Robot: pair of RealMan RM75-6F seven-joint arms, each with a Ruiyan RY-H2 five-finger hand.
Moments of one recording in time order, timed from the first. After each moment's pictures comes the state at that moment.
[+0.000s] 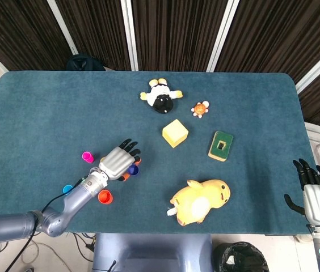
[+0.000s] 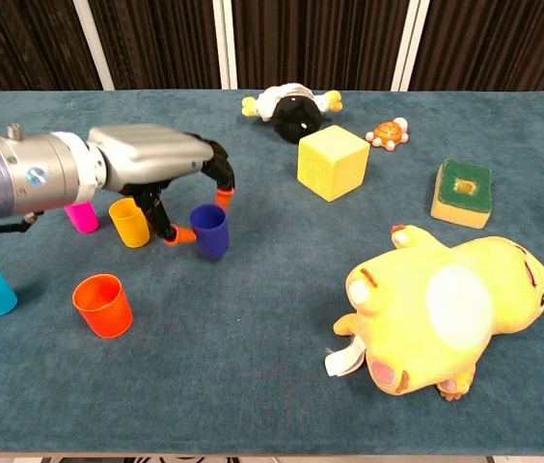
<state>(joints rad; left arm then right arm) -0.93 -1.49 -0.11 -1.55 1.07 0.81 0.50 0.08 -1.18 0.10 -1.60 -1.42 1.48 -0.09</state>
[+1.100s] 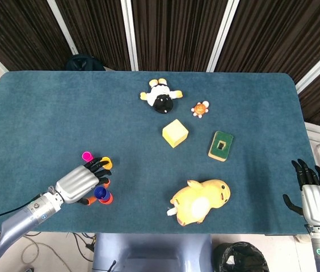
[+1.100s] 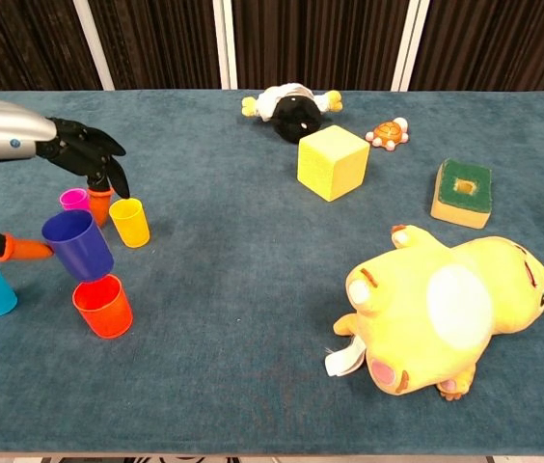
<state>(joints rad) -0.74 -1.03 0.07 -1.88 1.53 0.86 0.11 0.08 -1.19 0.10 -1.60 -1.41 1.48 -0.12</state>
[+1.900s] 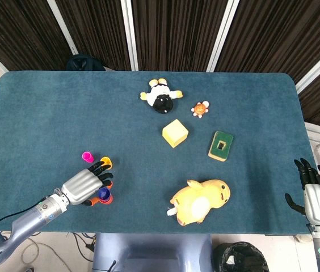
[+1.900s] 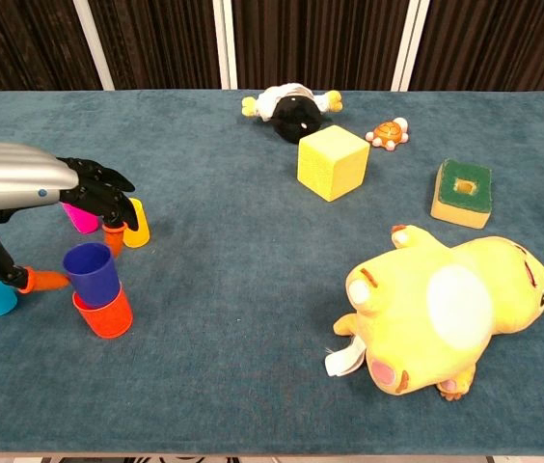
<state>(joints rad) -0.72 -1.15 0.07 -1.78 1.51 0.82 0.19 0.07 -1.18 0.11 -1.60 -1.41 1.48 -0.11</state>
